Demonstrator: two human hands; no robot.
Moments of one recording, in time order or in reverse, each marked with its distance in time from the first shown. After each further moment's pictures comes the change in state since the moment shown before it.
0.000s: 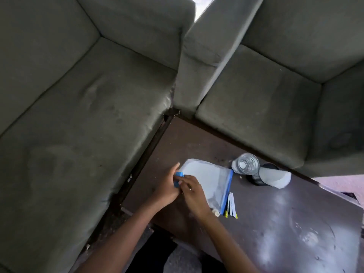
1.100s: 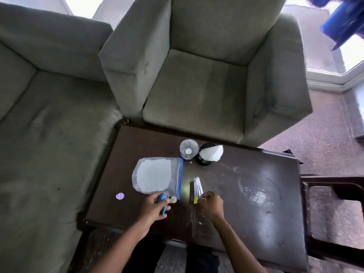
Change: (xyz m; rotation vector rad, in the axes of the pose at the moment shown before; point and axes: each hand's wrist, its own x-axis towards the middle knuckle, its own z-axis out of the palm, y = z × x) left_hand -0.081 0.021 0.135 -0.171 -0.070 -0.258; right_hand -0.095 0.159 -0.160 -0.035 0.411 0.477
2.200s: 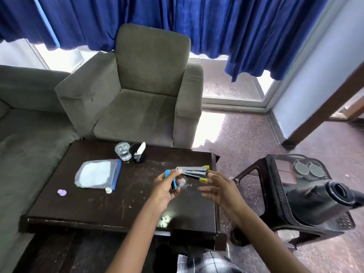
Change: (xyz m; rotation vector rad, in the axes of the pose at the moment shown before) left_hand -0.228 -0.021 0.337 -0.451 -0.121 0.182; right_hand -0.192 0.156 -0.369 0.916 -0.246 -0.267
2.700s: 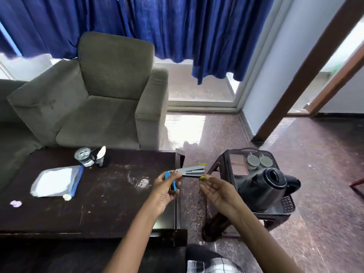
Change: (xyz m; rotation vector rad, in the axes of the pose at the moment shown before) left_hand -0.056 -0.092 0.144 0.079 -0.178 0.022; right_hand -0.044 -0.042 -0.168 0.447 0.139 0.115
